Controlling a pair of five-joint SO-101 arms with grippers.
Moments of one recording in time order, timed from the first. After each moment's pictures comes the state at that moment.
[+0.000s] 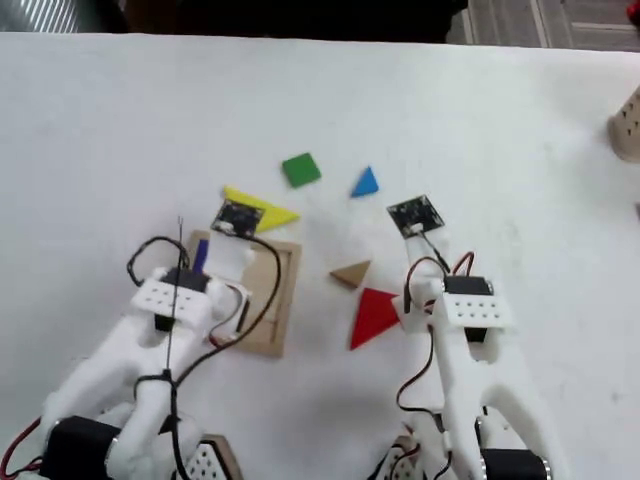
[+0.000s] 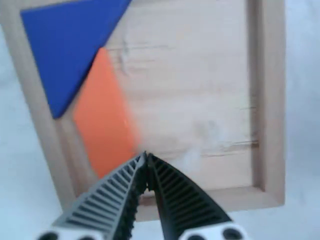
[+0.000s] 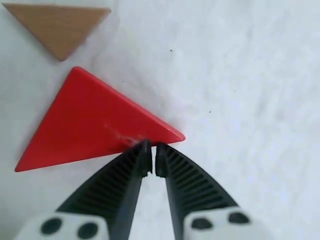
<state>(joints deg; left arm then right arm) 8.7 -22.0 62.8 49.4 -2.7 -2.5 -28.3 62.4 49.1 24.1</state>
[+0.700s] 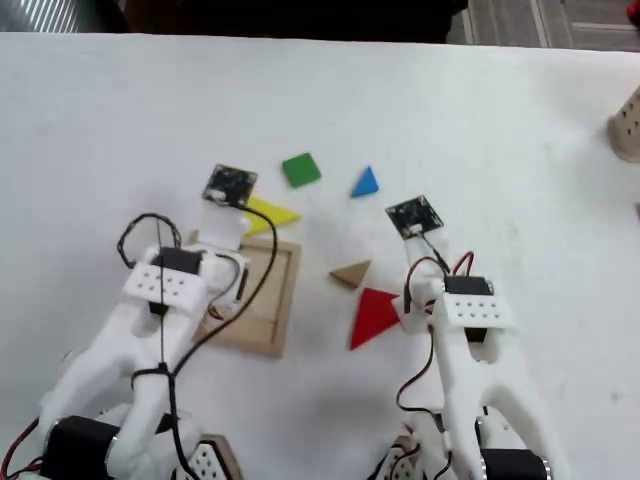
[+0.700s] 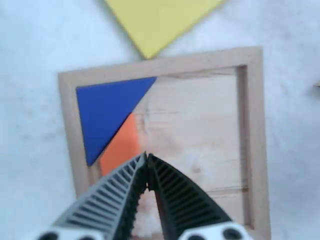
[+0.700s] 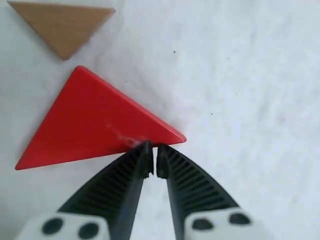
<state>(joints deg) 8.0 -21.8 54.8 48.0 -3.0 -2.5 -28.3 62.4 49.1 25.5</state>
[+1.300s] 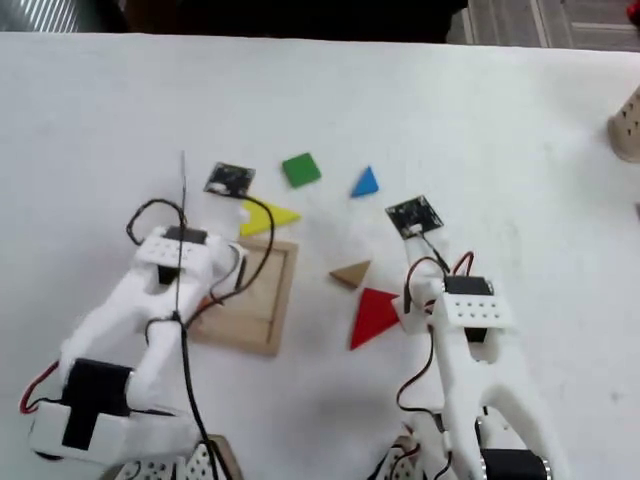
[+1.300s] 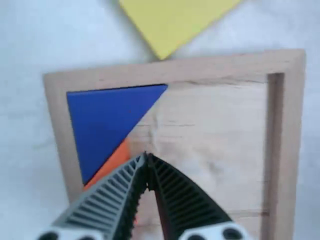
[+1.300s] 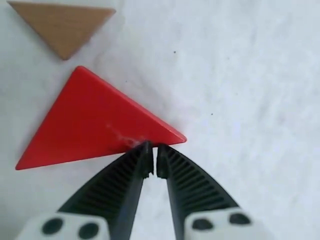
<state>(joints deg) 4.3 -5.1 46.9 46.7 -3.1 -2.5 -28.3 62.4 49.1 25.5</state>
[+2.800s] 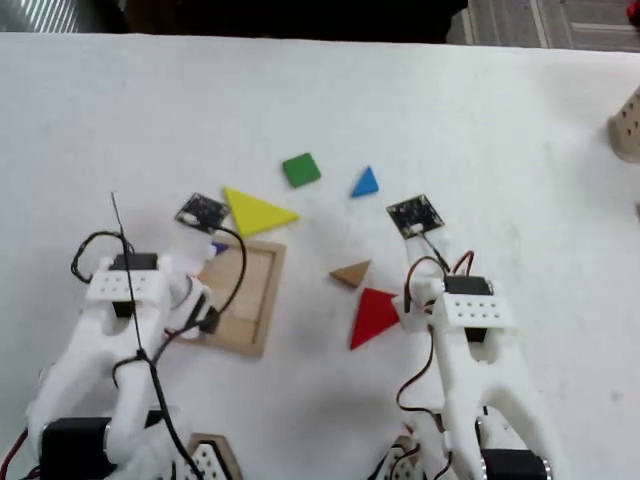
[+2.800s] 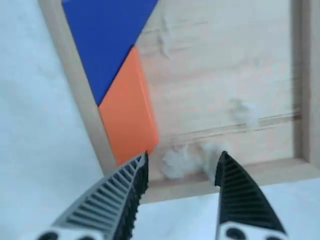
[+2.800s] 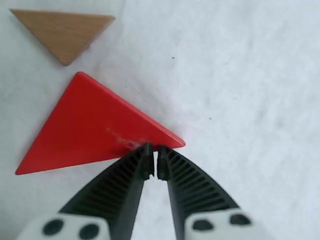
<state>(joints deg) -6.8 -19.6 58.3 56.7 -24.8 -2.5 -28.3 62.4 48.5 25.5</state>
